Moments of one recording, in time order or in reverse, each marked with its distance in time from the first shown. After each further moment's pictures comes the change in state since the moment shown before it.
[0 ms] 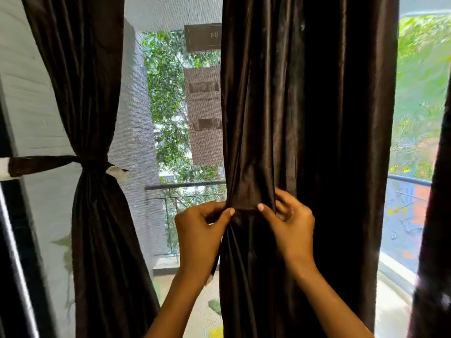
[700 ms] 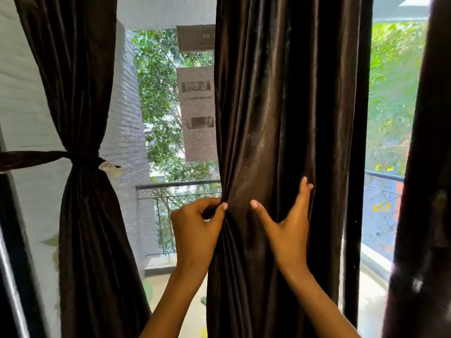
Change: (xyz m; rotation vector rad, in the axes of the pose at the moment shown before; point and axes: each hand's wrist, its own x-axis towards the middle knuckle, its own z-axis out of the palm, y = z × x) left_hand -0.013 0.007 -0.005 0.077 0.046 0.063; right_hand -0.025 -0.003 -0.012 -0.215 0.163 -0.056
